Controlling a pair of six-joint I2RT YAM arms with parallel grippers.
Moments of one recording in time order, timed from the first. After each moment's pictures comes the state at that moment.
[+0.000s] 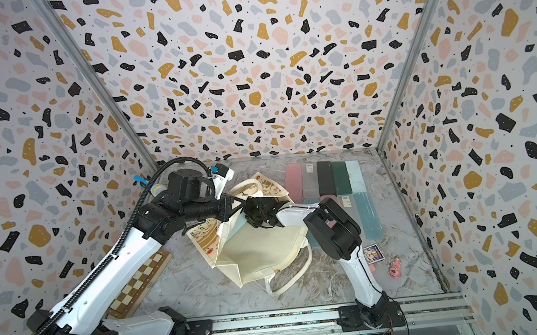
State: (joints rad) left arm -0.56 1.24 1.34 -0.72 0.40 -0.27; right arm 0.77 2.15 1.42 0.10 -0.26 1.37
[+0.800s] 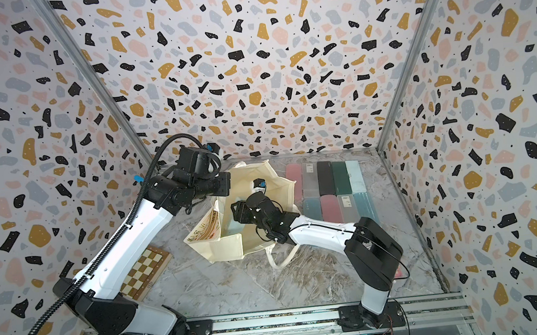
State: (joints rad) left arm -0.52 1.48 1.67 -0.92 -0.09 -0.28; right arm 0.94 1.68 1.16 0.13 0.17 0.80
